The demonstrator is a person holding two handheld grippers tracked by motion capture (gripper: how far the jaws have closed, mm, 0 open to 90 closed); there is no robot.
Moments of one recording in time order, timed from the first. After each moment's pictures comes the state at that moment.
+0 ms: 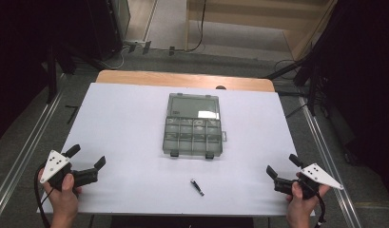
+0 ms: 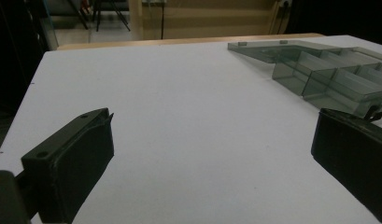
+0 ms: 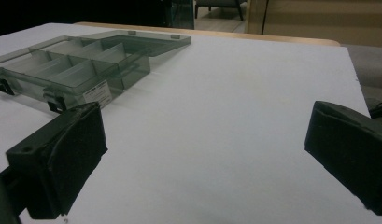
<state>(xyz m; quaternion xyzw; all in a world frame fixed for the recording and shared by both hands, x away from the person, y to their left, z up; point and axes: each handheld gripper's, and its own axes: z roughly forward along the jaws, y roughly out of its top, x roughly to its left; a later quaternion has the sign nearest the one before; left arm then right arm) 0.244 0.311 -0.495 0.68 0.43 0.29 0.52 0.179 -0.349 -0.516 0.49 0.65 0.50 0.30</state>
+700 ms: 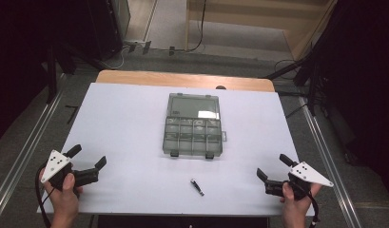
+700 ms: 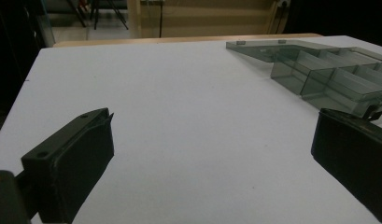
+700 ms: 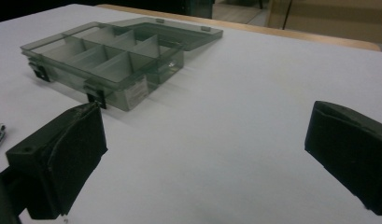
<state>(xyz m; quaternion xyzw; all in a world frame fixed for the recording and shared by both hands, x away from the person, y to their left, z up) 0.246 0.308 -0.497 0.68 0.43 0.28 0.52 0.177 -0.316 -0.498 0.46 0.69 0.49 0.28</state>
